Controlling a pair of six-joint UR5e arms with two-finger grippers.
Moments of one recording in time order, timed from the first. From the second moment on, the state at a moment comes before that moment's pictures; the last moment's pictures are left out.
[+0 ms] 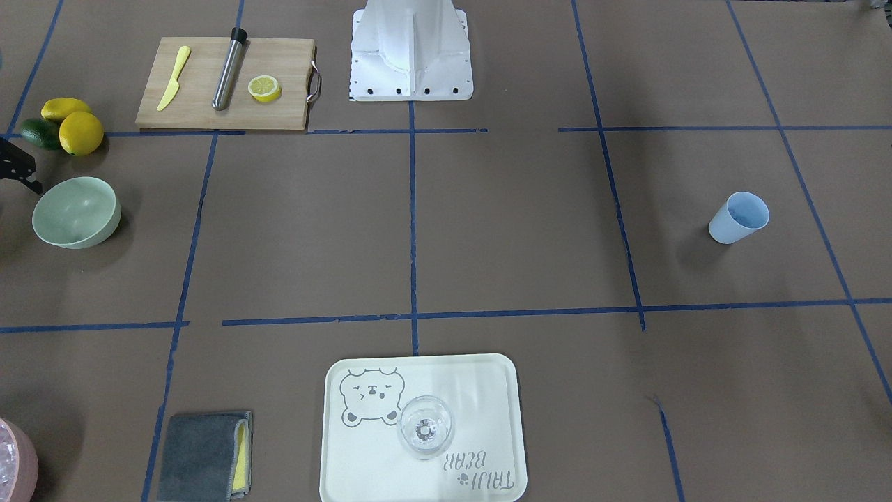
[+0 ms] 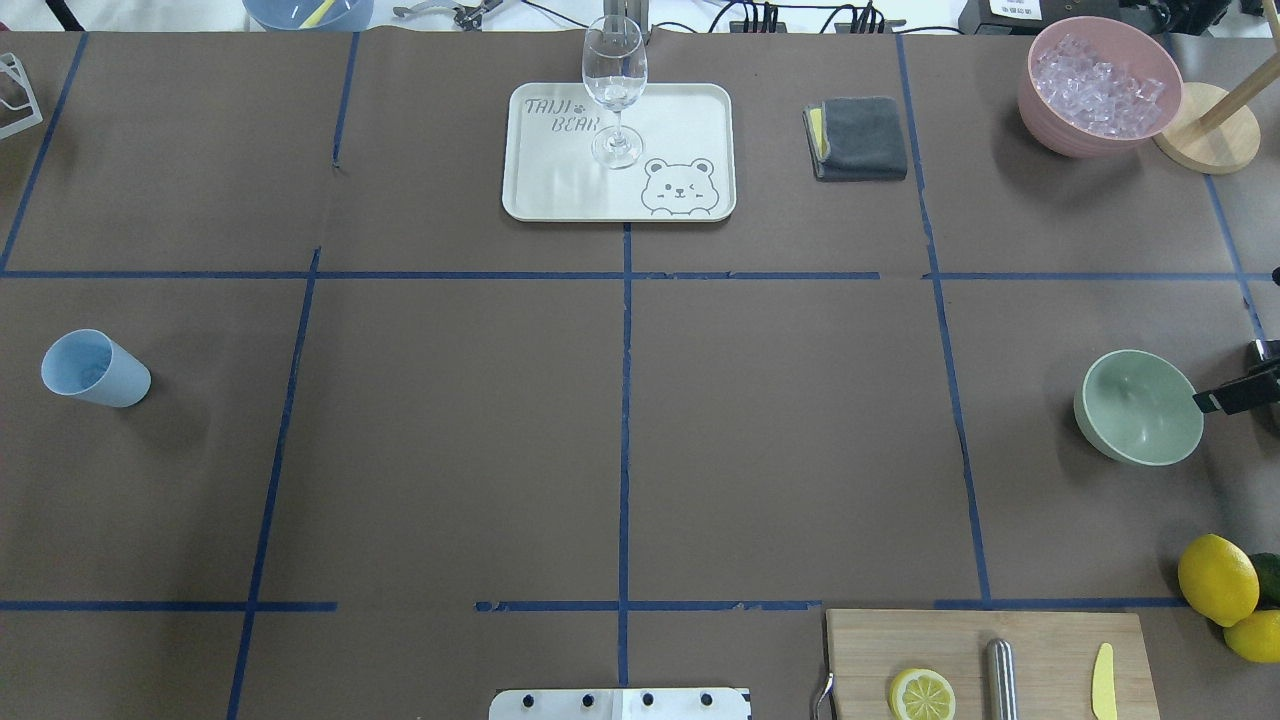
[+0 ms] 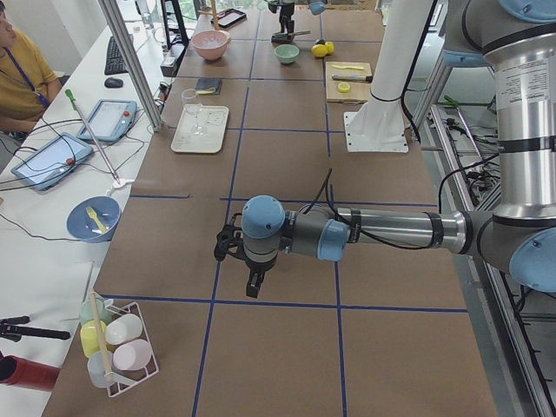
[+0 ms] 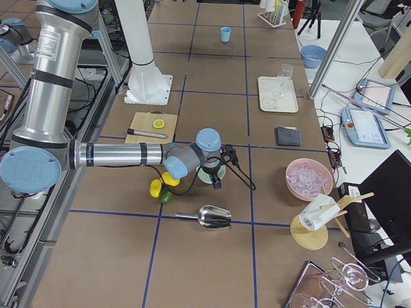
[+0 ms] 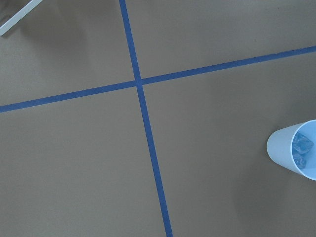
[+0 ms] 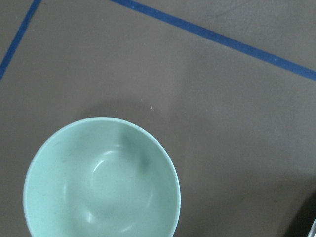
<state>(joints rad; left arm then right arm) -1.54 -1.40 -1.77 -1.72 -2.41 0.06 1.11 -1.80 1.74 -0.98 2.29 0.27</state>
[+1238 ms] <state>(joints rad) -1.54 -1.39 -1.76 -1.75 -2.41 0.06 1.04 -1.69 1.68 -0.90 2.30 0.46</state>
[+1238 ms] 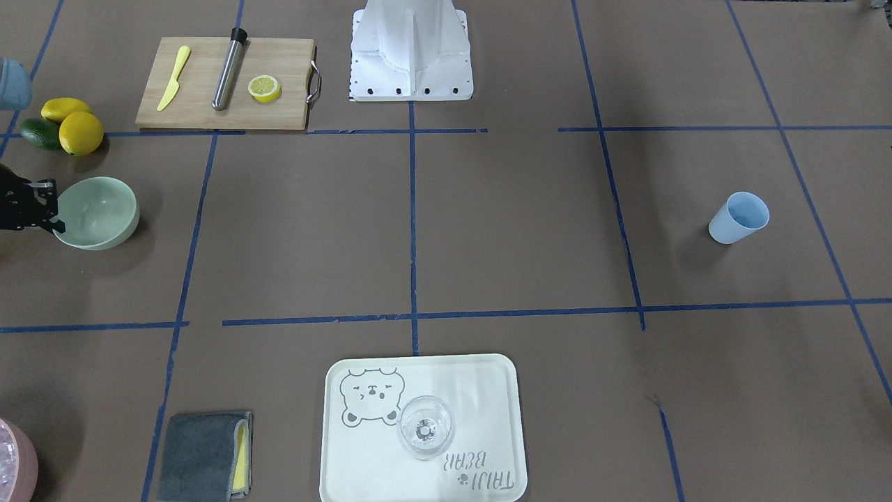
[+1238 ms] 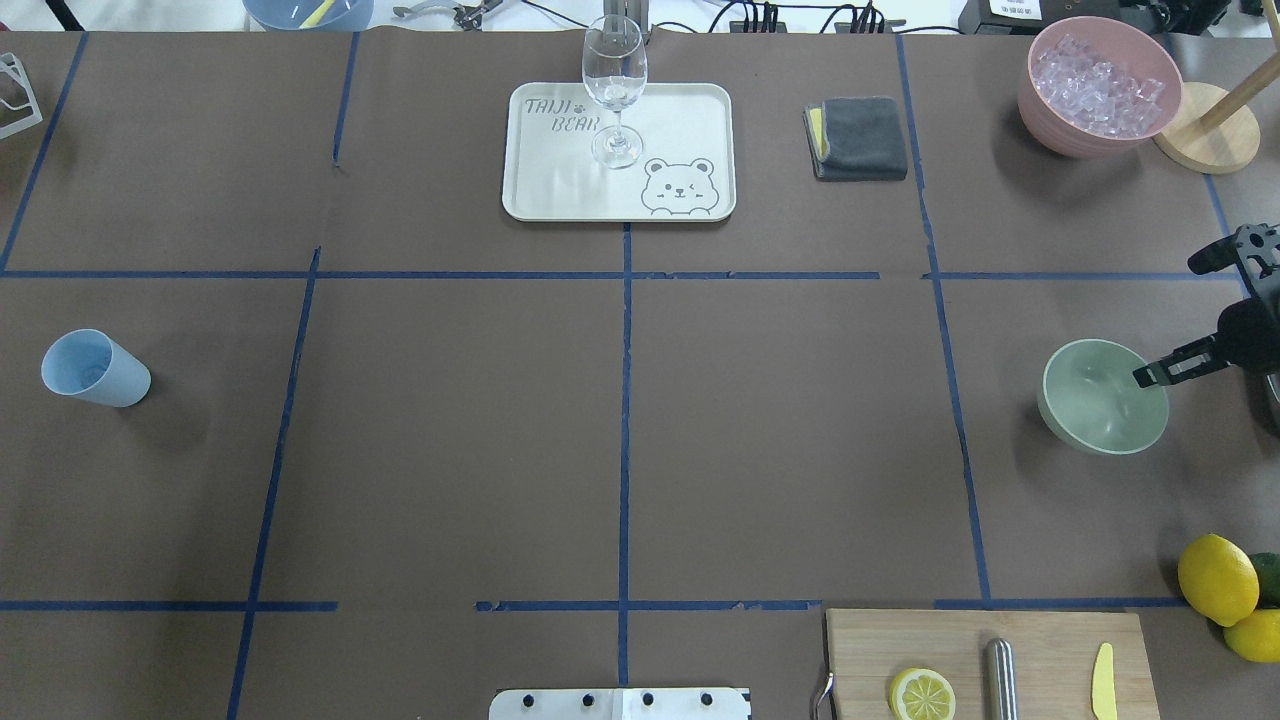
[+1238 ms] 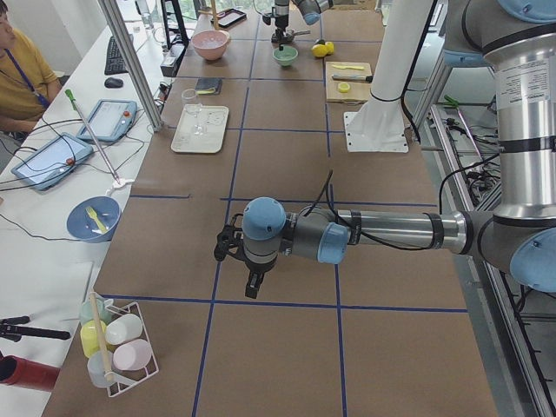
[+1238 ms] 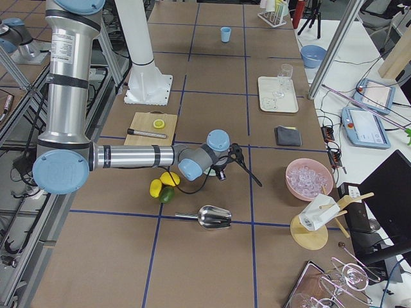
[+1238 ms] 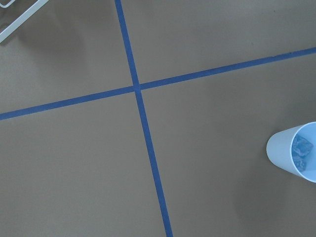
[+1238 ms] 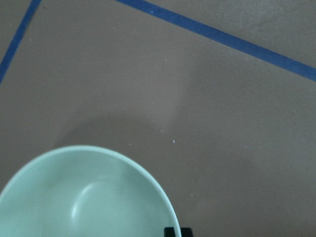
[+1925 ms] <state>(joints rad) -1.54 -1.39 -1.76 -1.75 -2.41 0.06 0.67 -1.26 1.73 -0.97 2.08 1.04</state>
